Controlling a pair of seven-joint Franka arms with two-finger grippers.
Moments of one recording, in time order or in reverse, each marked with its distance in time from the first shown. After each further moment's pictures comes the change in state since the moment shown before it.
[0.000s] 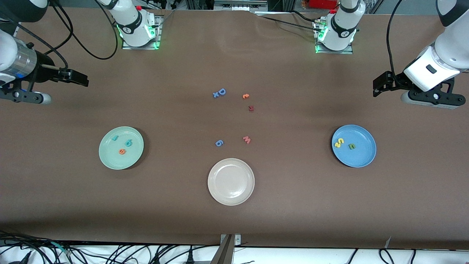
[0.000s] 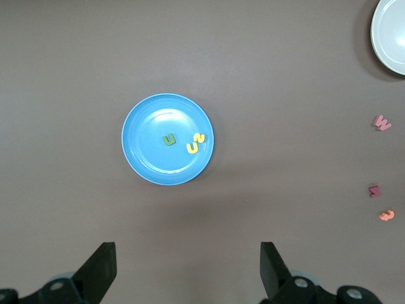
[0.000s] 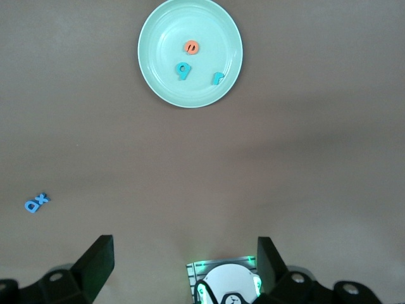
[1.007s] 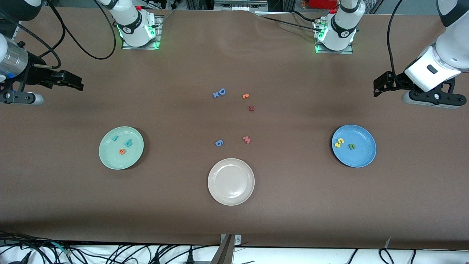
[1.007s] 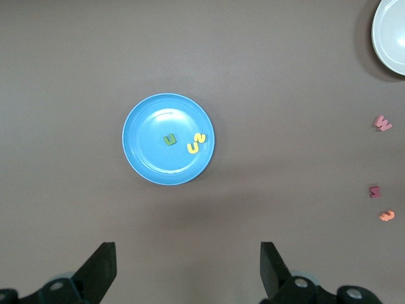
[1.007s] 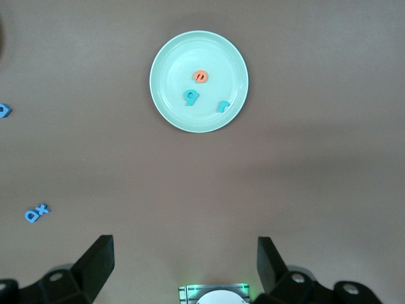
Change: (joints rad) left arm 0.000 0.000 0.002 0.000 0.000 0.000 0.000; right arm -0.008 -0.002 0.004 0.000 0.000 0.079 -0.064
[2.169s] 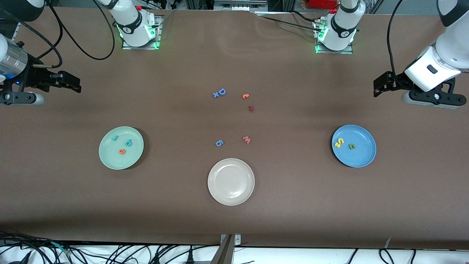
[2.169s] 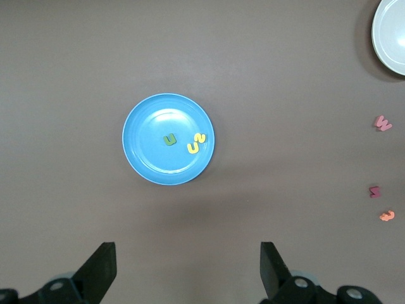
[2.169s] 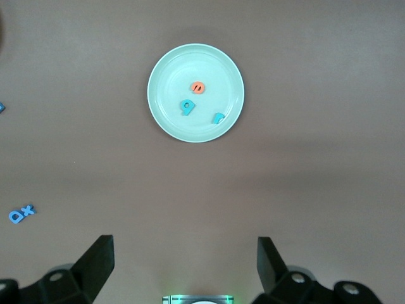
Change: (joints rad) left arm 0.000 0.000 0.000 0.000 0.000 0.000 0.000; right arm 0.001 0.001 0.005 0.000 -0.031 0.028 -0.054
